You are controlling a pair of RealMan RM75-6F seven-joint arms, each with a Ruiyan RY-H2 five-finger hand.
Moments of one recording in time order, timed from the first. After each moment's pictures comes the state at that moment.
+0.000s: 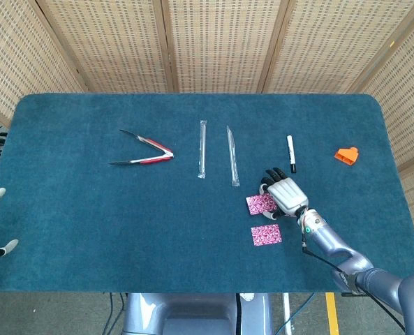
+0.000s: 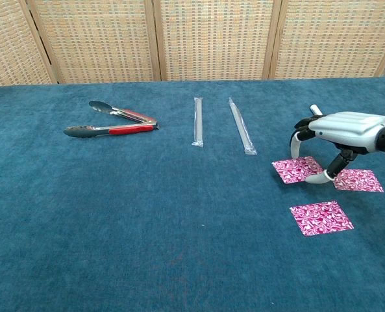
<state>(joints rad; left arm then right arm) -0.10 -0.96 -0.05 -1.76 1.38 1.40 0.10 0.74 -1.56 0.03 -1.00 -1.48 0.84 0.12</state>
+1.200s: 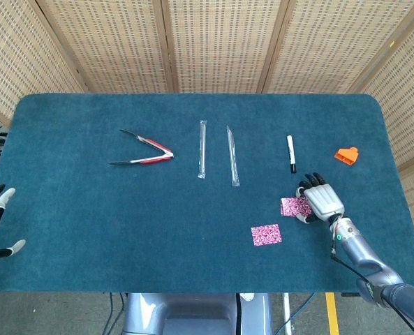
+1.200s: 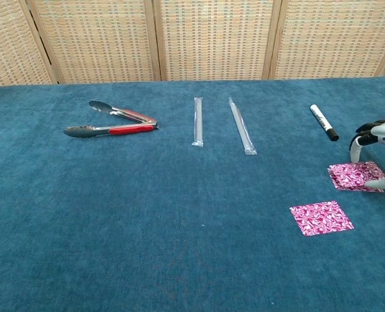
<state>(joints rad) -0.11 -0.96 -0.04 -1.77 1.40 1.39 0.12 0.62 -1.49 0.01 -0.97 -1.42 0.85 0.09</state>
